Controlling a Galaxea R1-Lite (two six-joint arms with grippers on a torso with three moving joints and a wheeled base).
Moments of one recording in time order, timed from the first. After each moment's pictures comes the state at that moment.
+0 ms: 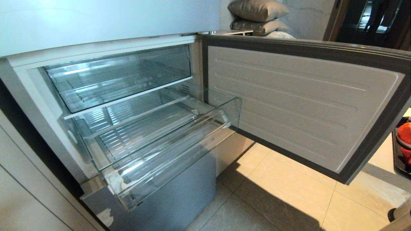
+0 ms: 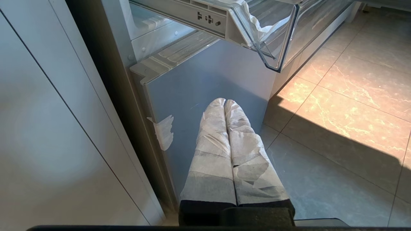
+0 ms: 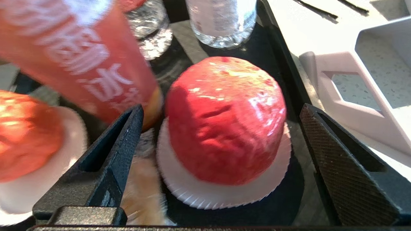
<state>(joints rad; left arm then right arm) 0.00 0.00 -0.04 0.09 0.00 0.00 -1.03 2.09 -1.24 -0.58 0.21 0.14</state>
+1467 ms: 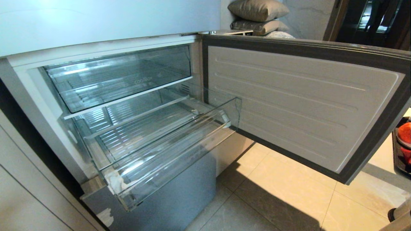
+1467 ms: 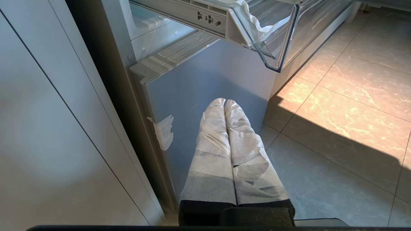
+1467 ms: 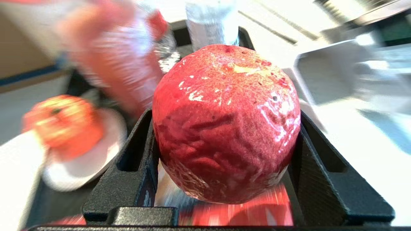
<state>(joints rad) 0.00 0.00 -0.04 0.09 0.00 0.00 -1.07 1.84 -1.10 -0.52 0.23 0.15</state>
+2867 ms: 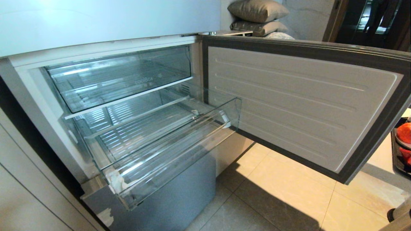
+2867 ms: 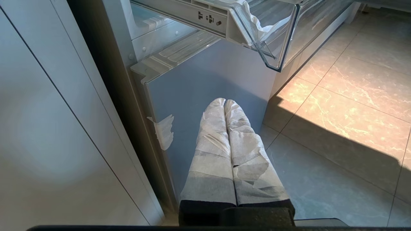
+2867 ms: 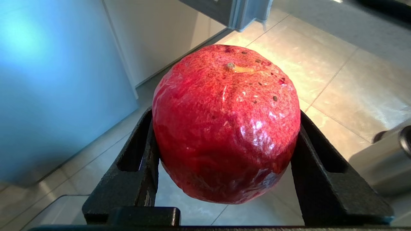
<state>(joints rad) 0.00 0.00 -0.04 0.09 0.00 0.00 -0.05 0.25 0.00 -0.05 0.02 -0.04</state>
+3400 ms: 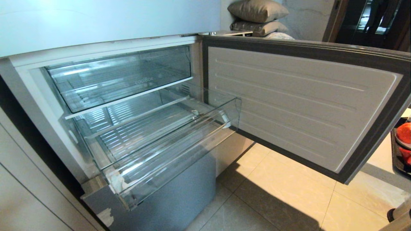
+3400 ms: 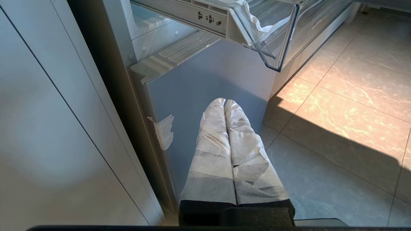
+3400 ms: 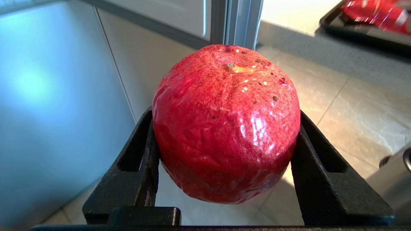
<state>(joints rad) 0.00 0.00 -0.04 0.09 0.00 0.00 -0.01 0.04 0.00 0.00 -0.03 0.02</state>
